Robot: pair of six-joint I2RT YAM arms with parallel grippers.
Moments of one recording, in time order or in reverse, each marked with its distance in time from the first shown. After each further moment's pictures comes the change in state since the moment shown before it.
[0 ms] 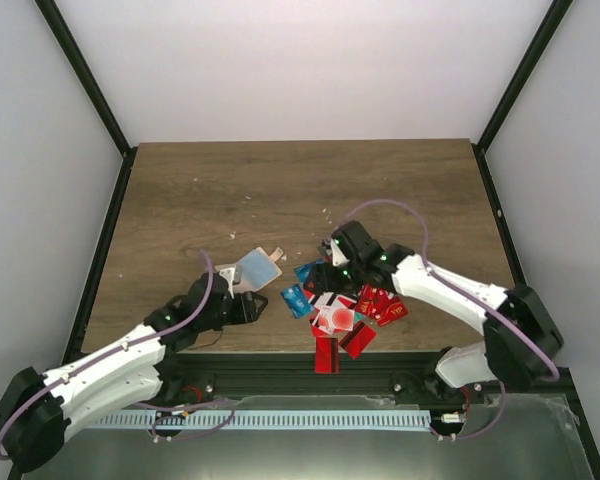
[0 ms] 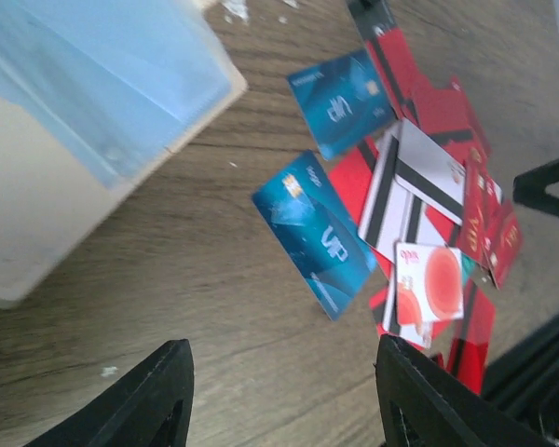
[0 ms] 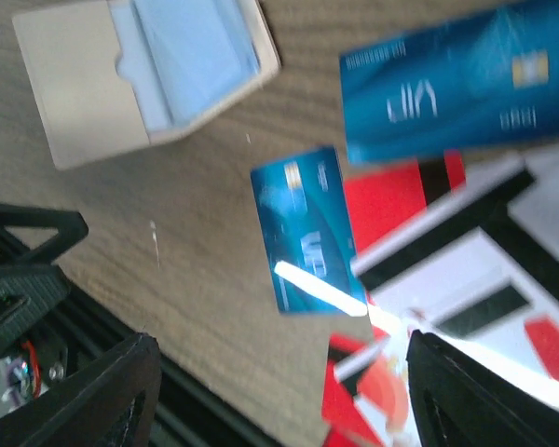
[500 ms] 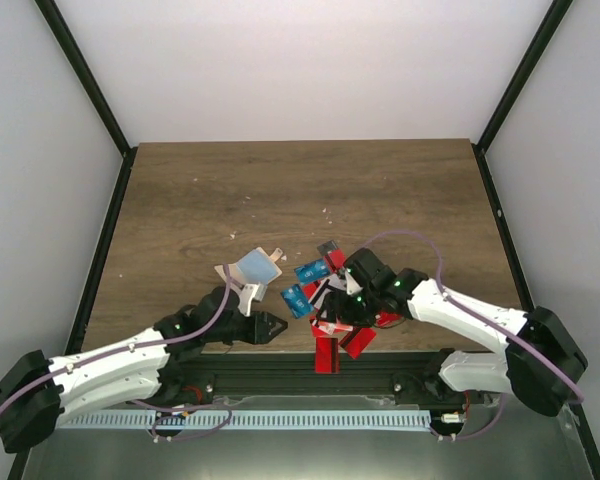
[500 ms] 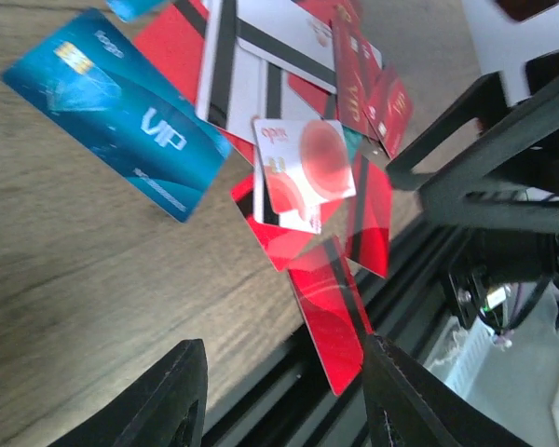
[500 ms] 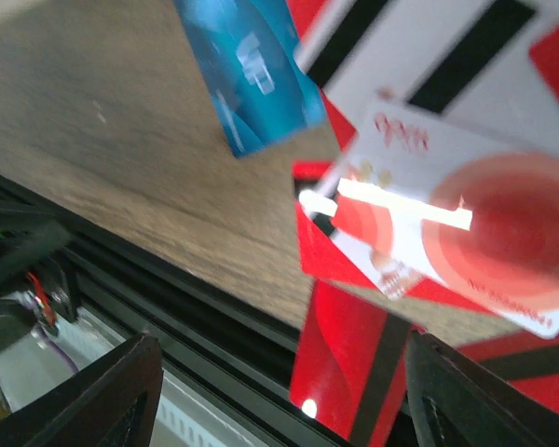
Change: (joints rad) left arm -0.179 0.026 -0.062 0.182 0.161 0.010; right arm 0.048 -0.218 -0.231 -0.063 -0.075 0.212
